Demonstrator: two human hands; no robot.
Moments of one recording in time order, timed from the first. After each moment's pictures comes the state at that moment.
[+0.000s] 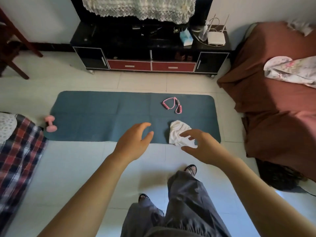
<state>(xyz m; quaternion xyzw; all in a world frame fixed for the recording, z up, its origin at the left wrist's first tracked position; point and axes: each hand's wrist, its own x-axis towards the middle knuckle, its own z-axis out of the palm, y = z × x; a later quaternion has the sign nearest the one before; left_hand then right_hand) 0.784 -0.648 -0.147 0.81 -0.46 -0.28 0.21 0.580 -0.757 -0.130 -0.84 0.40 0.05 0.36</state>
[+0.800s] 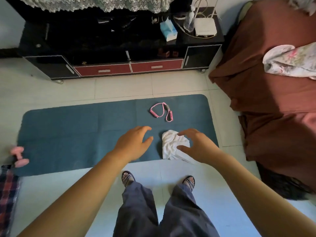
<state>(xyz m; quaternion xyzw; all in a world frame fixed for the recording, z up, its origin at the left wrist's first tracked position) 0.887 -0.932 -0.227 0.75 -0.56 -0.34 0.05 0.672 -1.011 -0.219 -0.78 0.49 0.08 0.39</state>
